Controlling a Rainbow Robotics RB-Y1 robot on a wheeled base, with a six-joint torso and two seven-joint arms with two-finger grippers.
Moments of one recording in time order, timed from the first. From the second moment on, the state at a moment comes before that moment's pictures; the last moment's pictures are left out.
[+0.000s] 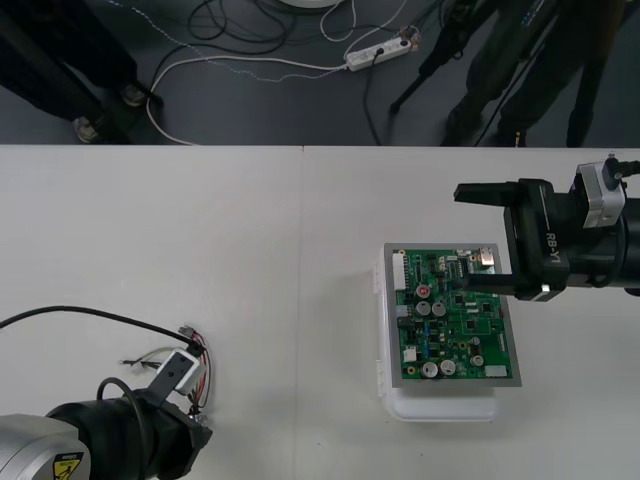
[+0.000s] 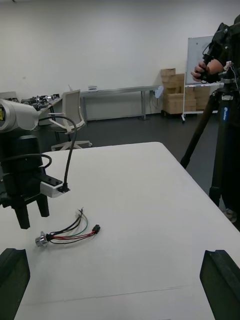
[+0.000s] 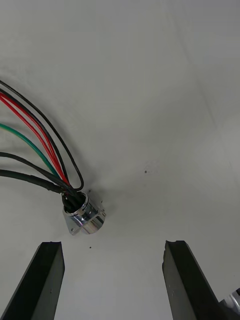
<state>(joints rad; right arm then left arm) -0.23 -0.49 -0.20 -1.65 1.11 -1.57 -0.10 0.46 0.32 -0.16 -2.33 -2.69 -1.38 1.23</state>
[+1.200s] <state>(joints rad) -0.23 -0.47 -0.15 -1.65 1.11 -1.57 0.03 0.35 0.24 -0.11 -2.04 -2.69 -1.38 1.23</state>
